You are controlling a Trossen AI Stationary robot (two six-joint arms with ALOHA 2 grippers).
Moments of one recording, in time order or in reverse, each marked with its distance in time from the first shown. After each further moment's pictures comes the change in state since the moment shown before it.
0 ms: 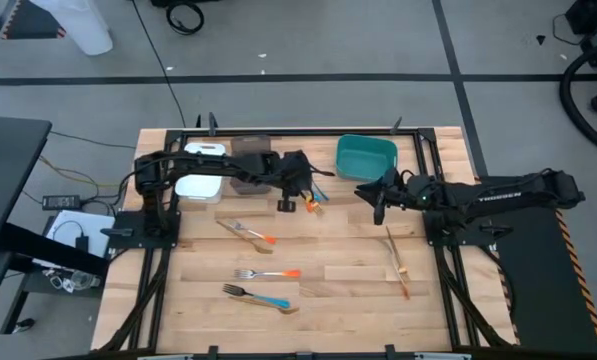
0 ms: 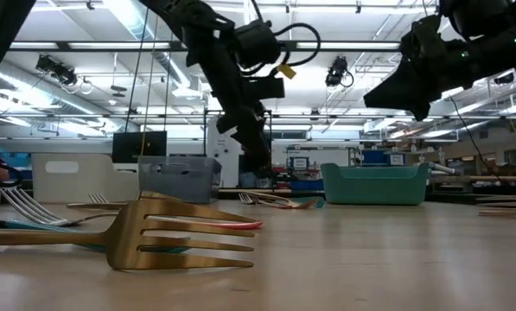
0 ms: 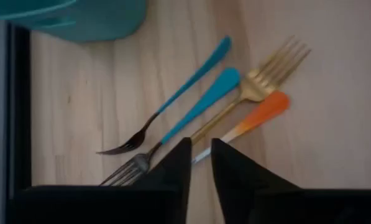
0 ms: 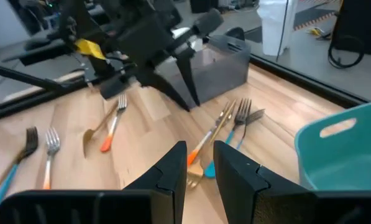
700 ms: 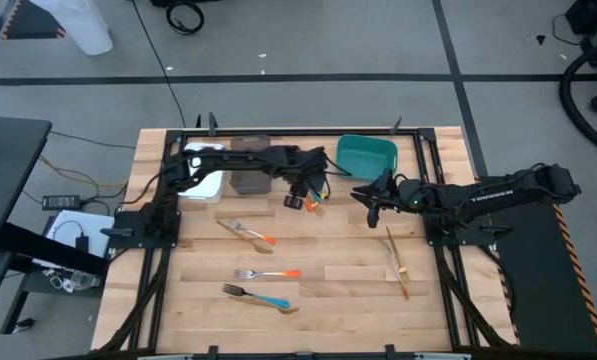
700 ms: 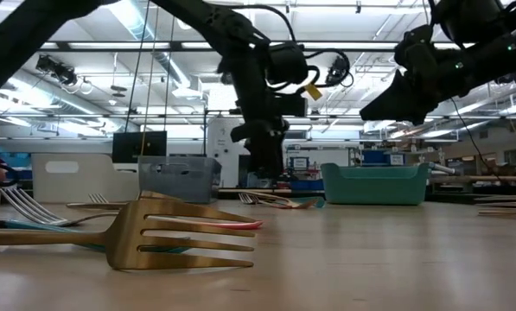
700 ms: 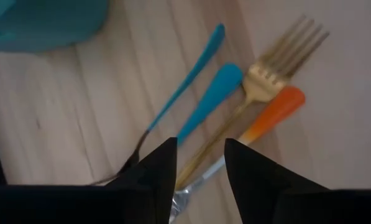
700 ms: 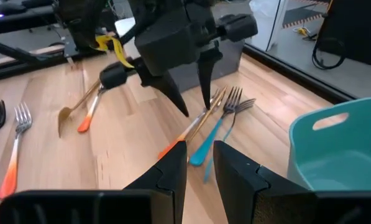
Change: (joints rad) left arm 0.028 0.249 0.343 -0.281 0.044 0.133; right arm 0.026 0.120 -0.001 0.053 0.059 -0.069
